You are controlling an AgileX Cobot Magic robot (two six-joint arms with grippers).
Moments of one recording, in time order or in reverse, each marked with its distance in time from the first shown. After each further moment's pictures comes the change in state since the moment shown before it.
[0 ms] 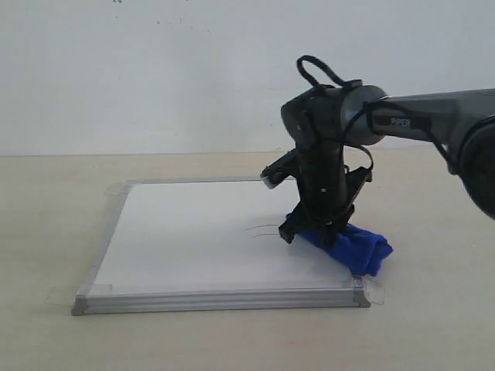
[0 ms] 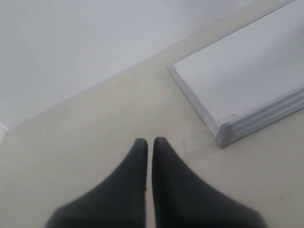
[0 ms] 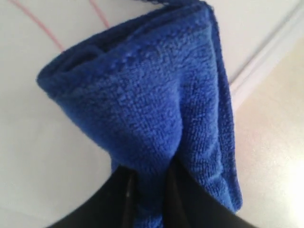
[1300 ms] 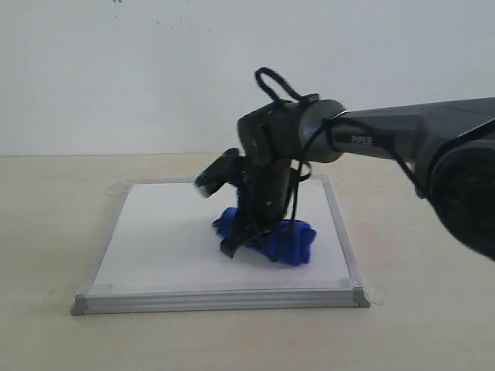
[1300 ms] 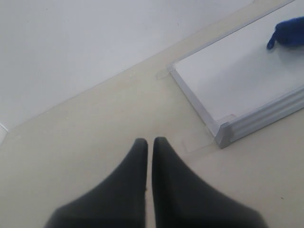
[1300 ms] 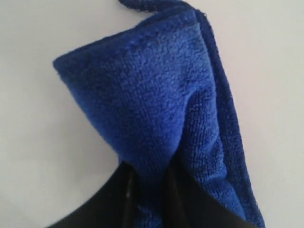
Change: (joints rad) left arm 0.000 0.000 0.000 0.000 0.000 0.000; right arm 0.167 -0.001 0.004 0.135 -0.272 -0.247
